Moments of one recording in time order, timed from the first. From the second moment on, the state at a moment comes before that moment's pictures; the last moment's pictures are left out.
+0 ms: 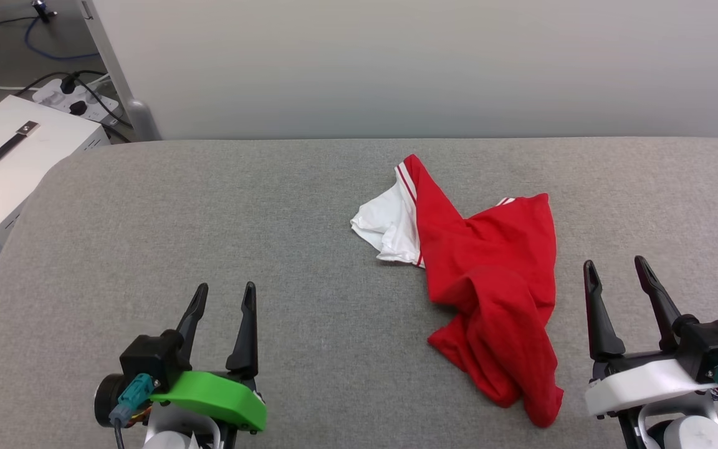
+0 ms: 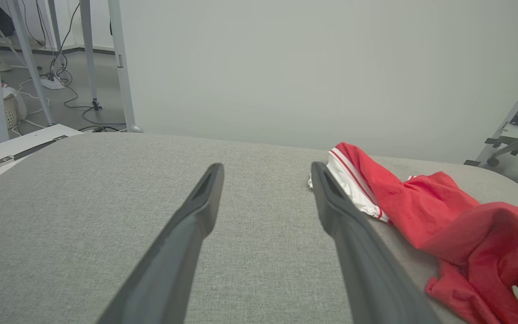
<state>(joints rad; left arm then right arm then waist) -0.04 0.20 -0.25 0.12 -0.41 0.03 -0.26 -0.01 -0.05 -0.03 0.03 0.10 0.13 -0.26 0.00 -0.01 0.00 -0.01</state>
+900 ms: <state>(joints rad) -0.54 0.16 -0.32 0.34 -0.37 -0.05 0.37 -0.07 -0.05 0.00 0.02 0.10 0.13 -0.26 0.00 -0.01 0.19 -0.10</state>
